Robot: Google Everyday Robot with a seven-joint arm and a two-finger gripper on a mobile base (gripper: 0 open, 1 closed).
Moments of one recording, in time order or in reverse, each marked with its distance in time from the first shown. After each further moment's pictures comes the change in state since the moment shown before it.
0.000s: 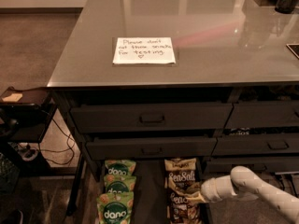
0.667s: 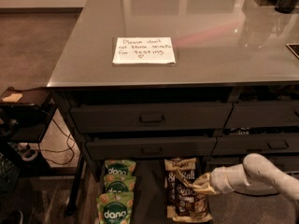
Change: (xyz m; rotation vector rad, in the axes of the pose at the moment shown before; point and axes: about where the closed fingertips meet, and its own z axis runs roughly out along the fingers) arm -0.049 -0.003 -0.071 -0.008 0.005 -0.018
